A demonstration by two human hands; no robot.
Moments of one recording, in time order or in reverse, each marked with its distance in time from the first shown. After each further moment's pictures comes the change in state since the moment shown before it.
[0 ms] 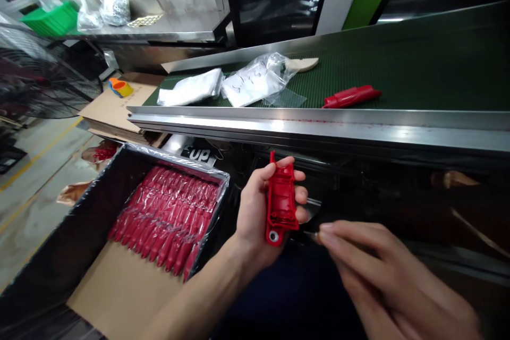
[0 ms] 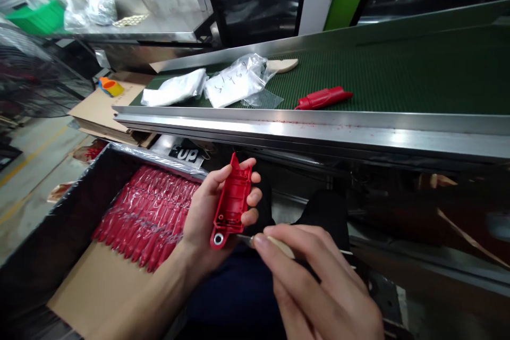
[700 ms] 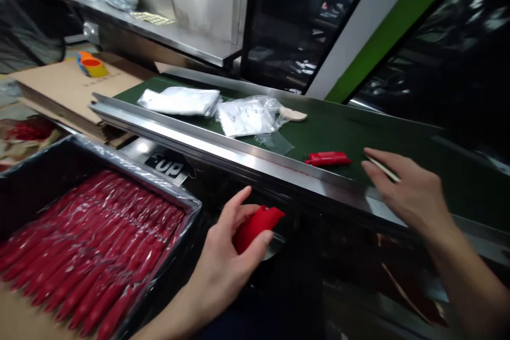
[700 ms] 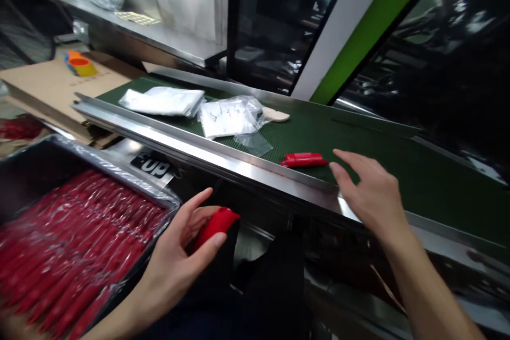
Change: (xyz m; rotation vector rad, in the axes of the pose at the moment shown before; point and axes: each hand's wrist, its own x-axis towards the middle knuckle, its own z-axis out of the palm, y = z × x) left_hand 0.005 0.019 -0.033 0.868 0.155 0.477; right_hand 0.171 0.155 -0.082 -0.682 -0.071 -0.188
